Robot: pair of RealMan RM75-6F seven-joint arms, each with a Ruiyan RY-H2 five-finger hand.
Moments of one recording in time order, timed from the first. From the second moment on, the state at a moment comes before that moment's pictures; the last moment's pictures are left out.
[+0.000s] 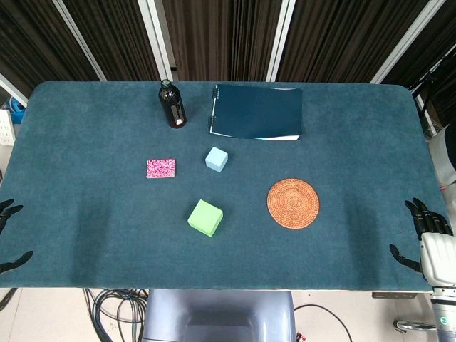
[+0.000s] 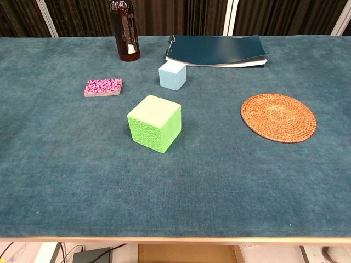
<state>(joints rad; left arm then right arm) -0.04 -1.00 -0.03 -1.64 1.53 1.53 -0.11 0.06 -1.12 0.10 -1.62 -1.45 1.50 0.00</state>
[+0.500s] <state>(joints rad) -0.04 -1.01 -0.03 -1.65 1.53 1.53 -0.10 0.06 -1.11 0.10 -1.62 -1.44 1.49 0.00</state>
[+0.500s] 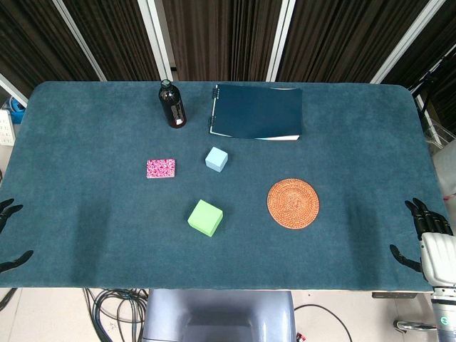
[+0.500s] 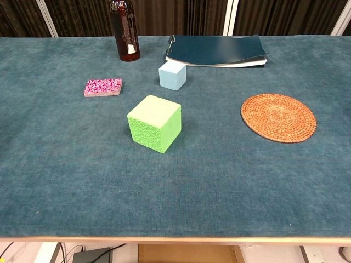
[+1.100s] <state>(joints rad) -0.04 -1.01 -0.03 -1.65 1.53 1.53 -0.09 0.06 -1.11 0.10 -1.62 -1.44 1.49 0.00</state>
